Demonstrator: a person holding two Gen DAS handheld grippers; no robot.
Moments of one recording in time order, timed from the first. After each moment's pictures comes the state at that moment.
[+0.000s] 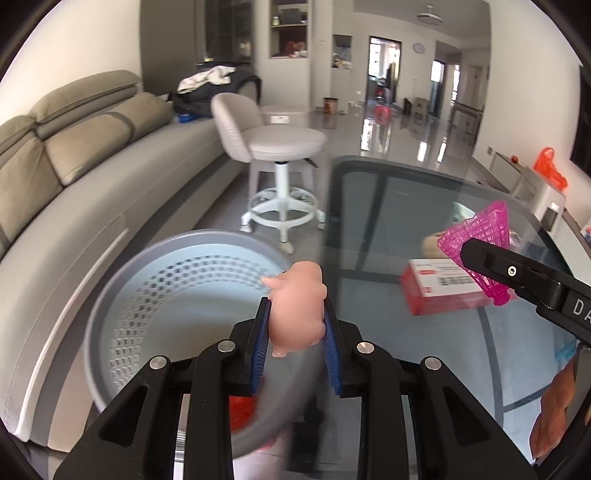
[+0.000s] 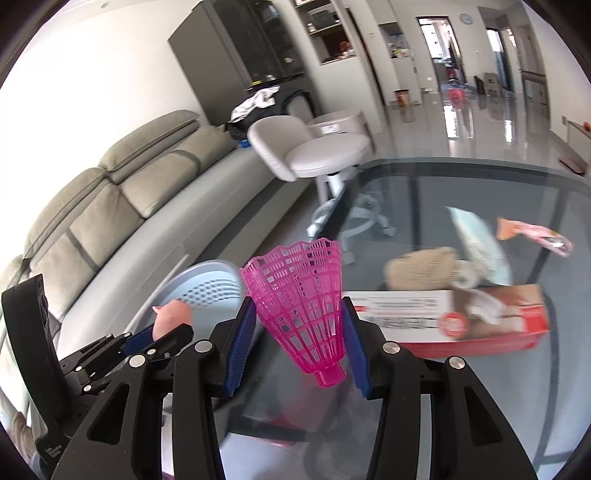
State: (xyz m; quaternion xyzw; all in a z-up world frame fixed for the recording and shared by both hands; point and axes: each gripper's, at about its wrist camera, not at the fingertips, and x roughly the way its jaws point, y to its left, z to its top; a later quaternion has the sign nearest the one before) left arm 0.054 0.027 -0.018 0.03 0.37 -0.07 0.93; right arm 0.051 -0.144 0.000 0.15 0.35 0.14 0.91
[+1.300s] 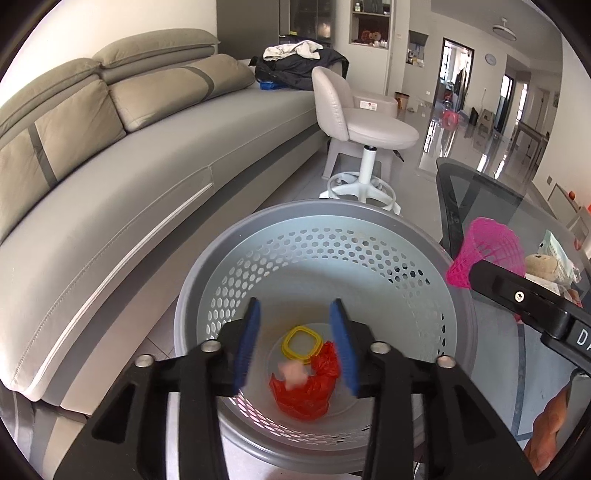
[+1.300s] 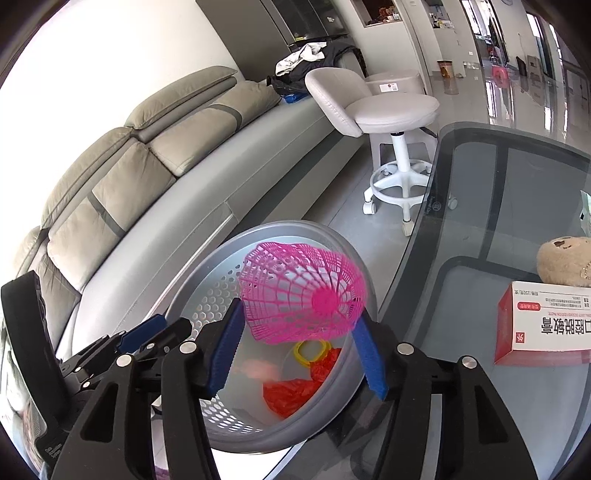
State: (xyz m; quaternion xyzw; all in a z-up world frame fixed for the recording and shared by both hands) left arm 0.064 0.141 -0.042 -0.03 0.40 0.05 0.91; right arm 0.104 -0.037 -0.027 0.14 0.41 0.22 0.88
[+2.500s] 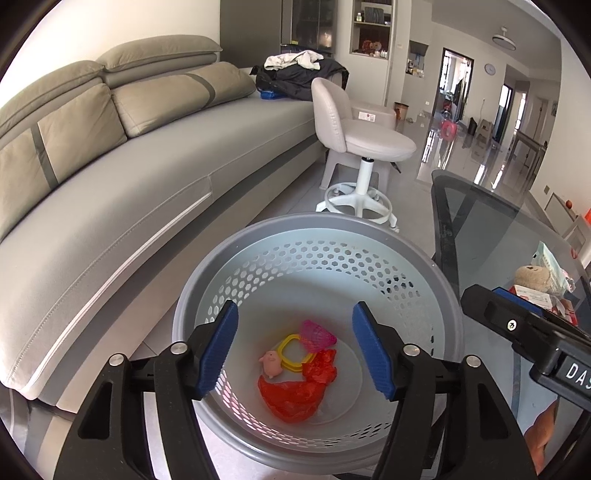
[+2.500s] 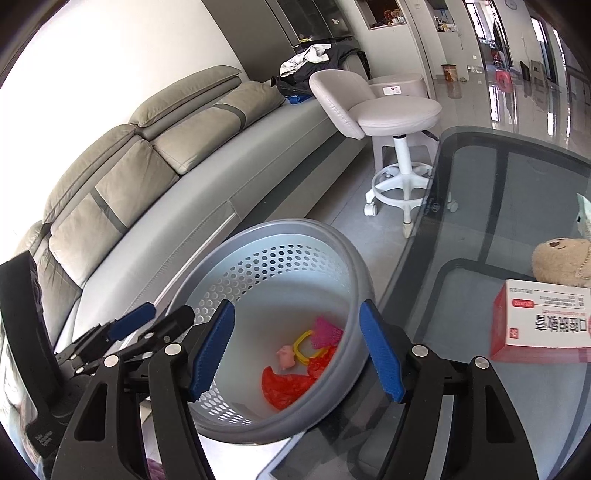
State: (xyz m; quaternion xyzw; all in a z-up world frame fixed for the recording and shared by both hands) left arm 0.059 0.133 -0.032 -0.03 0.38 0.04 0.92; right arm 0.093 -0.039 -0.025 0.13 0.40 0.22 0.88
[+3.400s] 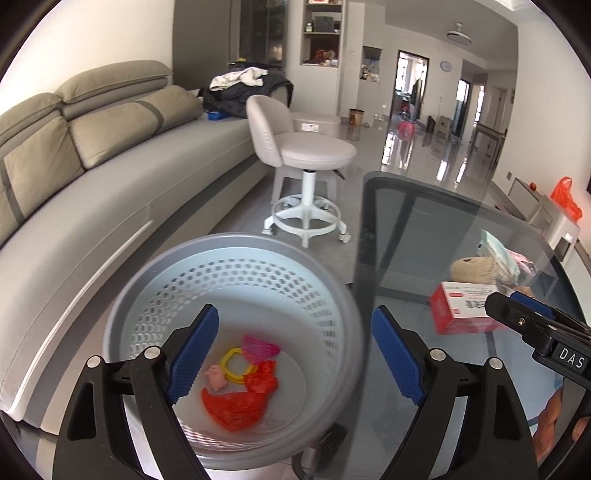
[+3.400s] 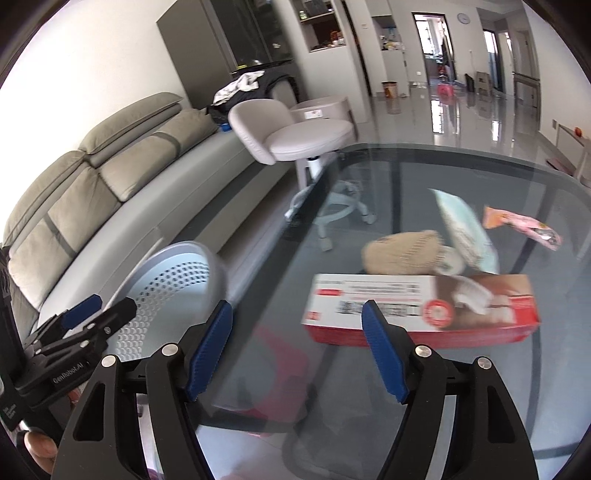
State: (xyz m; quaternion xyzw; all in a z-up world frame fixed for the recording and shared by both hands) left arm 0.053 0.044 -0.016 -0.01 0.36 -0.04 0.93; right arm 0.052 -0.161 -0.018 0.12 0.38 0.09 0.91
